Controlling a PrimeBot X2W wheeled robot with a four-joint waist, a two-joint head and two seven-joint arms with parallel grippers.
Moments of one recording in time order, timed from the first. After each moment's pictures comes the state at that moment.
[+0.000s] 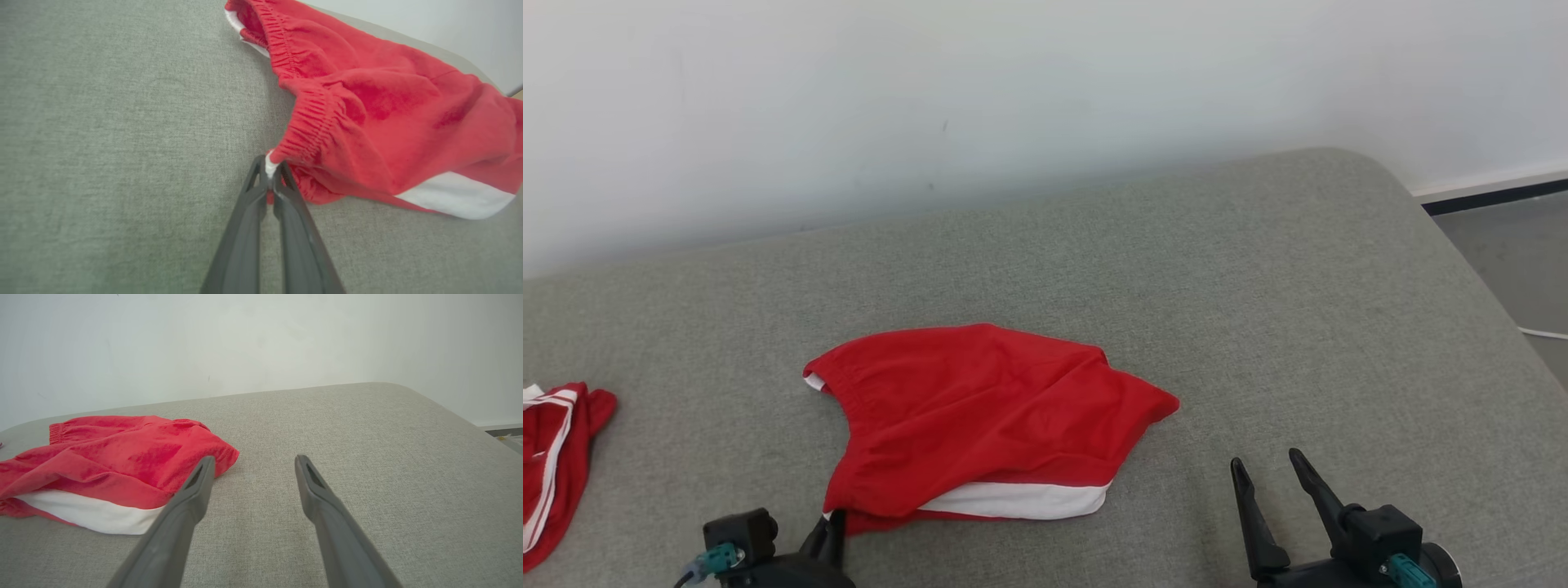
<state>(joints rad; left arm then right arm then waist) -0.27 0.23 -0.42 0.66 -0.72 0.04 -0.18 -0.06 -0.05 0.13 0.32 0.13 0.13 -0.21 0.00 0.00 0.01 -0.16</state>
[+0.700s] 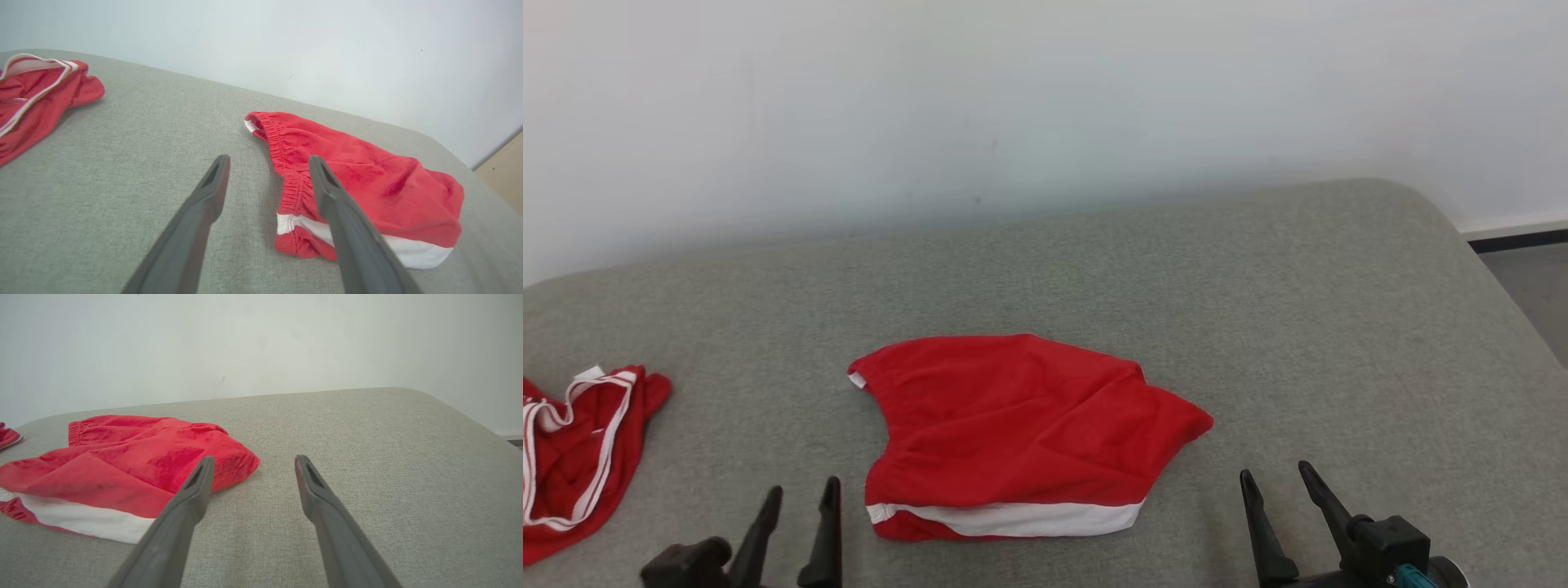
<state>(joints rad) -0.09 0.25 -0.29 0.35 -0.64 0.03 -0.26 -0.03 -0.05 0.11 0.32 0.13 0.13 -0.21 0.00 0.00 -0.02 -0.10</state>
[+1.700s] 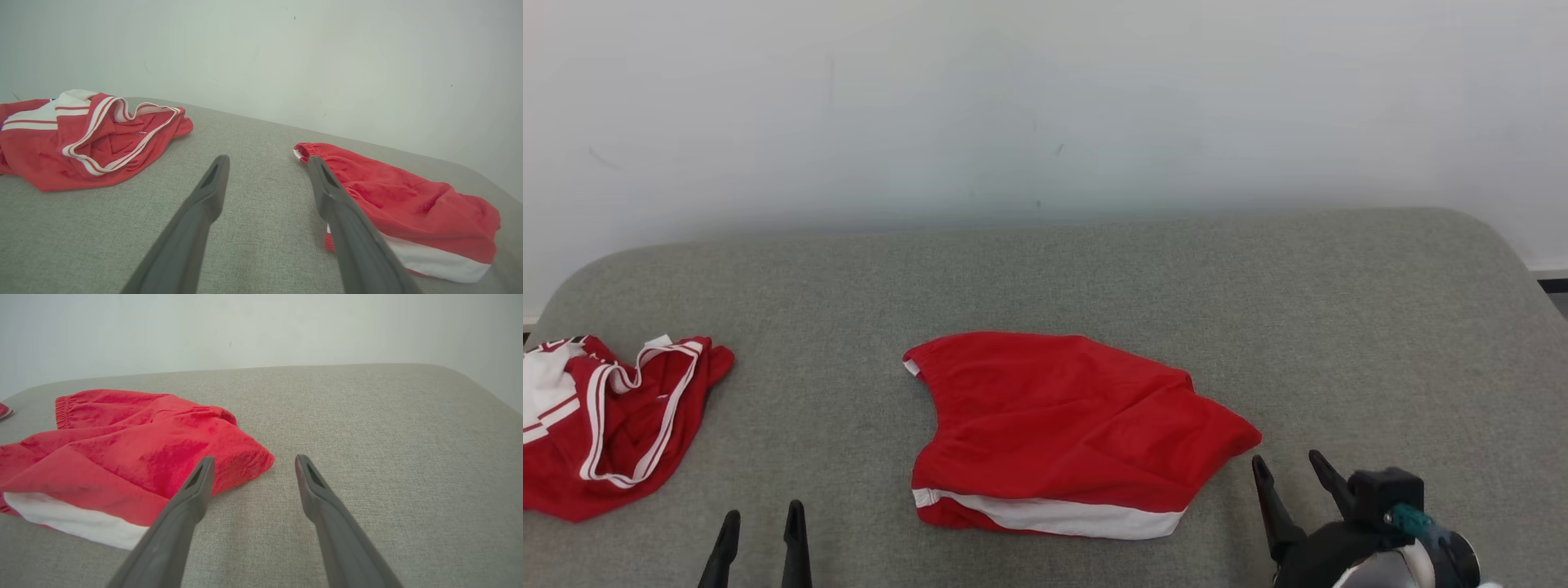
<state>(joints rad) 0.10 0.06 0.07 0.13 -0.27 -0.11 -0.26 -0.10 -0.05 0.05 0.38 0.11 0.13 -0.06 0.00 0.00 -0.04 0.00</state>
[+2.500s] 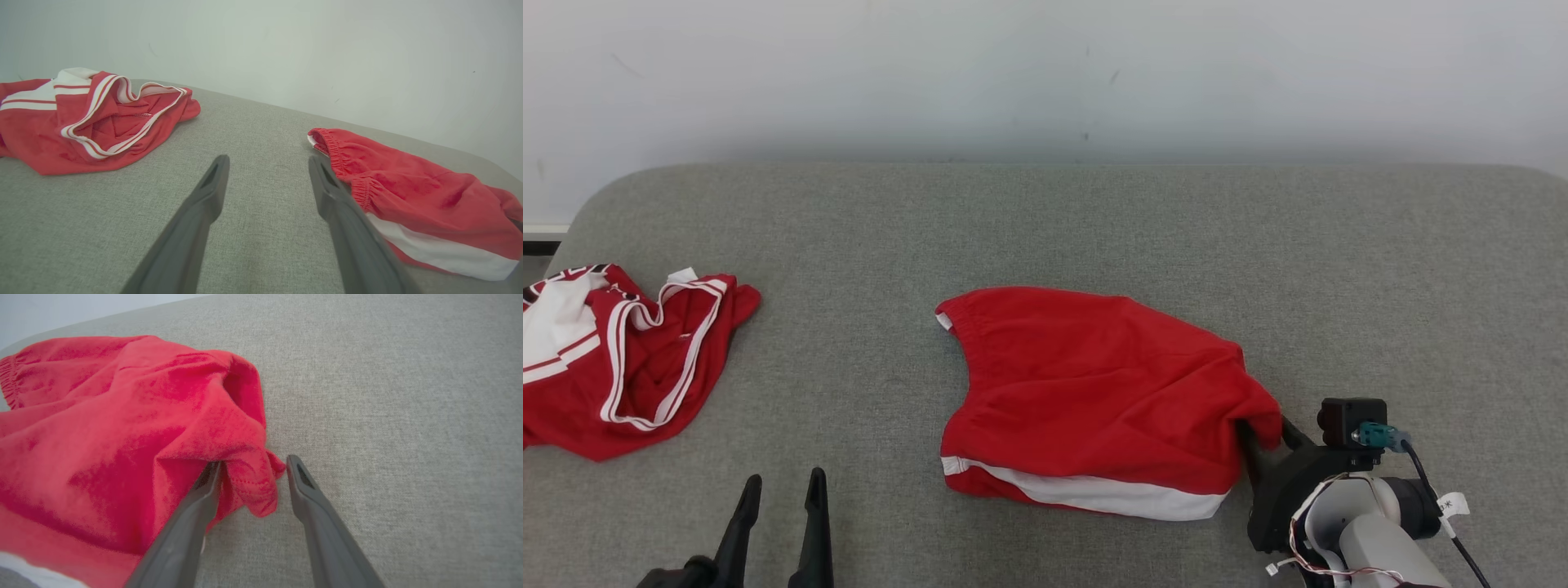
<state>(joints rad) 0.04 0.05 0.03 0.13 -0.26 -0.13 -0.26 -0.43 -0.06 0.08 0.81 0.24 0.13 0.03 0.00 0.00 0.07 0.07</state>
